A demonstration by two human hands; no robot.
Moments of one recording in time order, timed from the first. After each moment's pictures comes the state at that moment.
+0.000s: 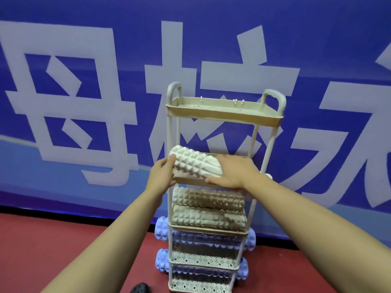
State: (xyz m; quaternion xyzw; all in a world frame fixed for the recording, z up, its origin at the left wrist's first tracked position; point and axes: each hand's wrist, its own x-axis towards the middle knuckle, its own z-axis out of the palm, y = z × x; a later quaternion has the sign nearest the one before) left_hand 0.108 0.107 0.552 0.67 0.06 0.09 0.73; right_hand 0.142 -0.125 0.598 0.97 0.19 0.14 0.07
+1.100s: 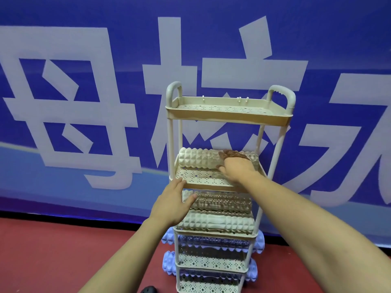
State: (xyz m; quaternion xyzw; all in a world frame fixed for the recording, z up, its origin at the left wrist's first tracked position) left_hand 0.109 0.105 0.495 0.96 -0.07 0.09 0.27; right_hand 0.211 -0.121 0.570 0.99 0.08 0.08 0.01
